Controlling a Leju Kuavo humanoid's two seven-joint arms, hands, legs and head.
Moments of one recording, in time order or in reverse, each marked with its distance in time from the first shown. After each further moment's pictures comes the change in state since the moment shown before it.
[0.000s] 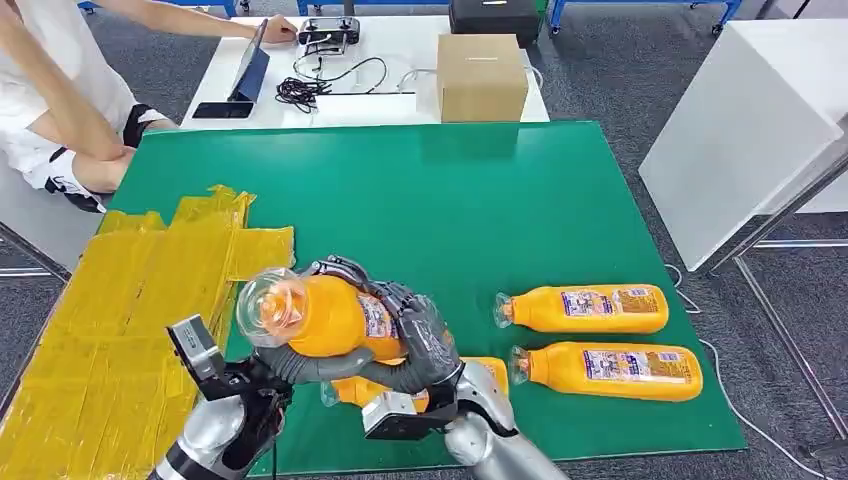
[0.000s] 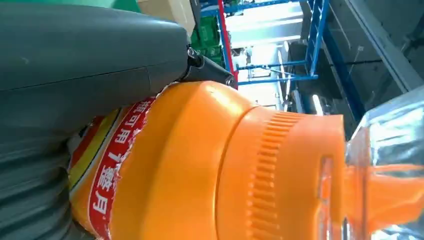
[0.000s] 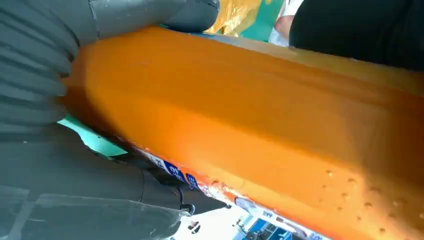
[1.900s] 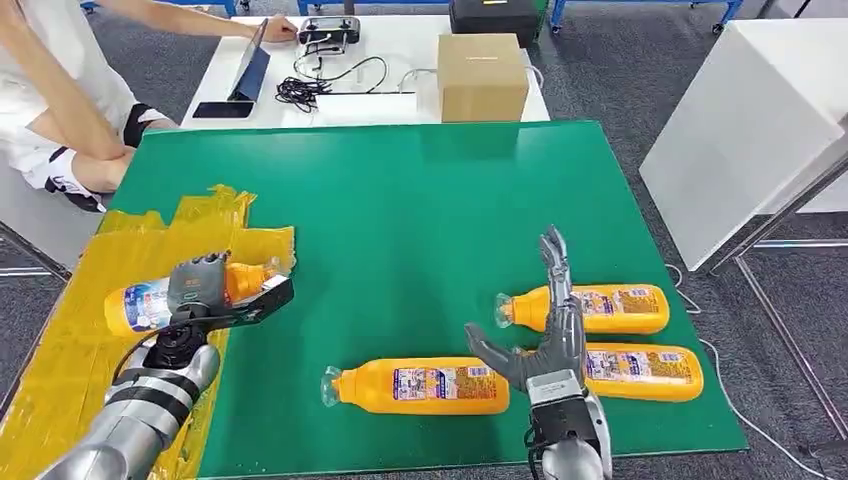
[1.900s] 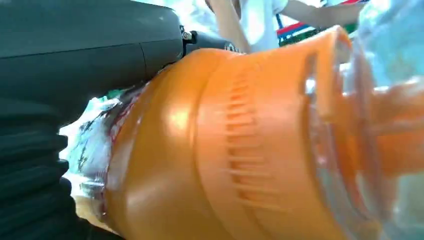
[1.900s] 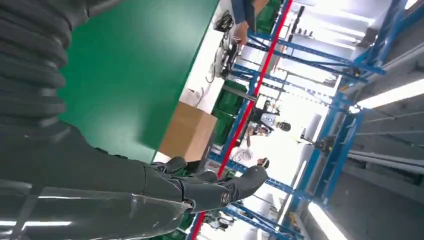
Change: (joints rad) left arm -0.315 0.077 0.327 0.838 -1.635 0.256 0.731; right arm 0.336 -0.004 -0.442 -0.548 -0.152 0.093 0.102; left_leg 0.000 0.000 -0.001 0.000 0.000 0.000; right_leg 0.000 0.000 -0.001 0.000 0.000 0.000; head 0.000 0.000
